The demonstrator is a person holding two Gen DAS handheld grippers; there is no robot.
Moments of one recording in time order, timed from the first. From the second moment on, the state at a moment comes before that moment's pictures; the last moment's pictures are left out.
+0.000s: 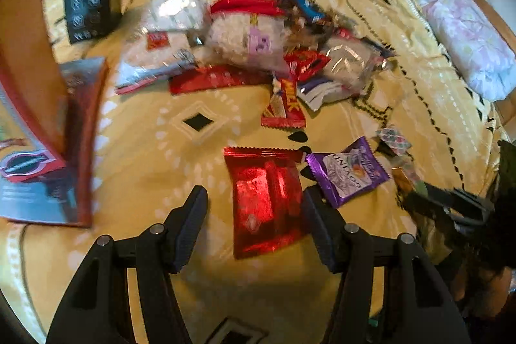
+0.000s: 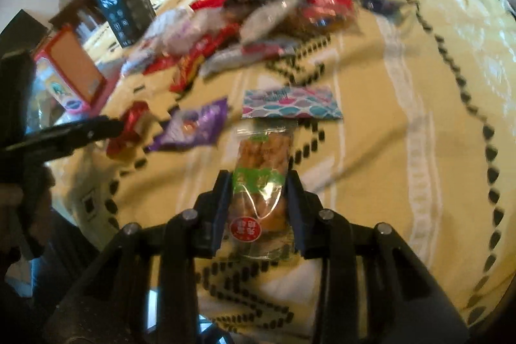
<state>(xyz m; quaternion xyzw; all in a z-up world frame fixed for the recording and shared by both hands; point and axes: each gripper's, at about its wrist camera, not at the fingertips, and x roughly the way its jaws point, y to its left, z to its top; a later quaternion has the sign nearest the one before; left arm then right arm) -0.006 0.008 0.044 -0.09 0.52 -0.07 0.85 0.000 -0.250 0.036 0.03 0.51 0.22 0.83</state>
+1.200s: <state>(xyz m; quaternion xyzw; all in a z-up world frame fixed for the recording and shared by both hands) -0.025 0.001 0.091 -0.07 0.44 -0.10 0.89 -0.001 -0.244 0.062 0.04 0.49 0.22 0.85</state>
